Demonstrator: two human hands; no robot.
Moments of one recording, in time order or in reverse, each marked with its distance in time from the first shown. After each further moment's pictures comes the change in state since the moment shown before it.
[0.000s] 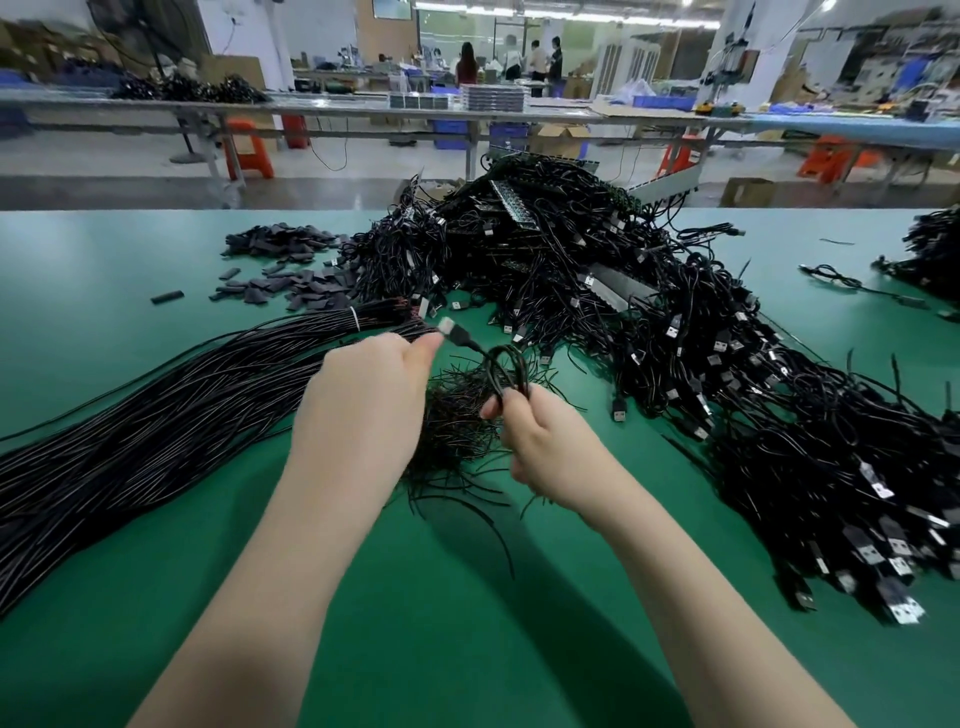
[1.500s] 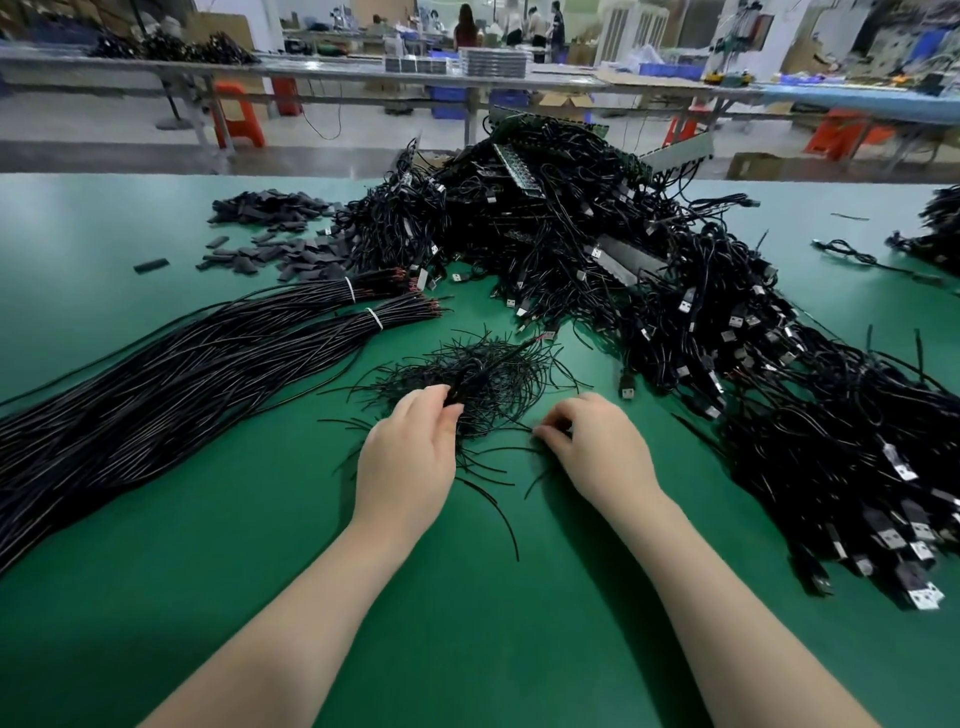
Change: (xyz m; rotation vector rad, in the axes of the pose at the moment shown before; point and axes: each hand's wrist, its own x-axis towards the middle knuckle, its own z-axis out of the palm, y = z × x) left_hand -0.033 -0.052 0.098 -0.212 -0.055 0.110; right_hand 0.019 0.084 -0.005 -0.676 0.223 0.052
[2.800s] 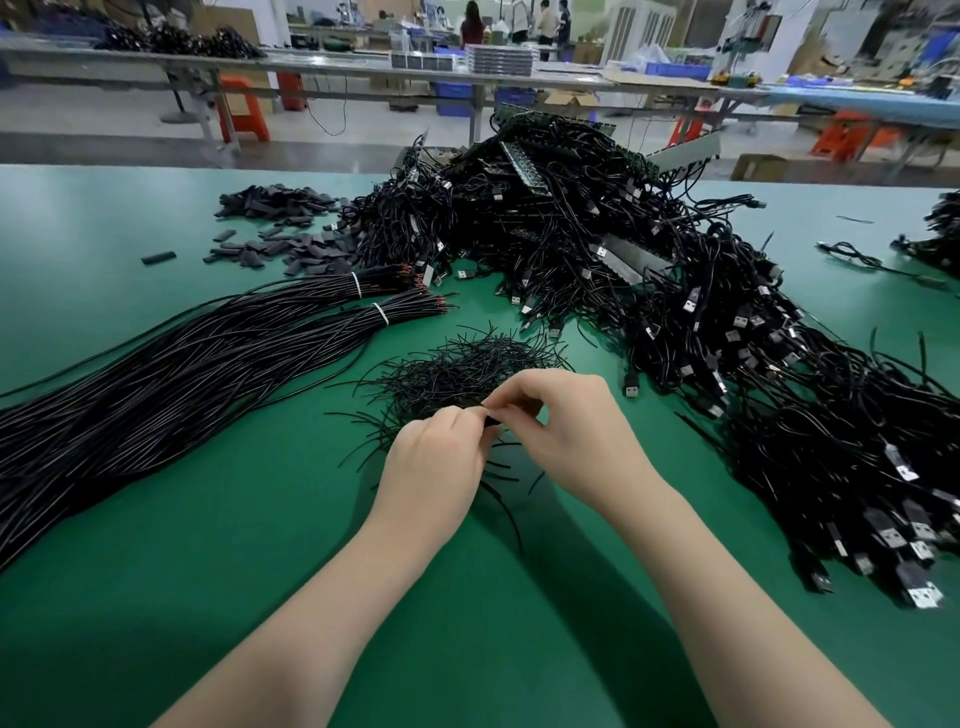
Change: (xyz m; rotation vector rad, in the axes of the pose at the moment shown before) left_hand -0.008 0.018 0.001 0.262 0.073 0.299; right_hand -0.020 -0.055 -0.042 0.339 -0.009 -0.304
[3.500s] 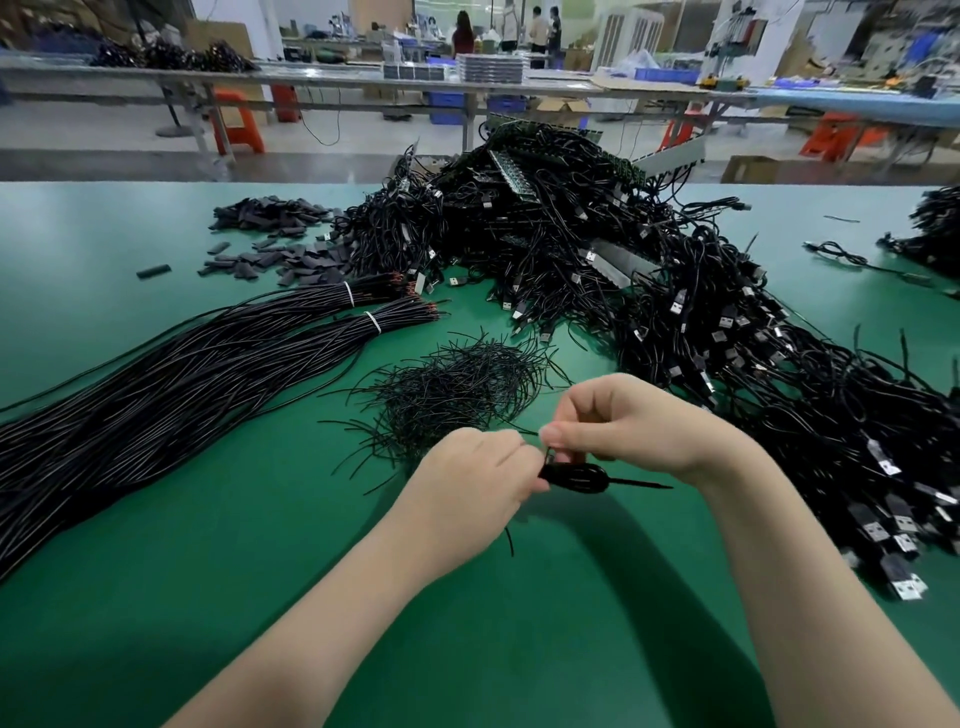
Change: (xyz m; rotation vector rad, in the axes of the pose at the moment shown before) left_hand 0.002 0.013 -0.005 -0.008 -0.090 0.508; right_hand -0.001 0.040 -0.052 0.497 -0.468 0.154
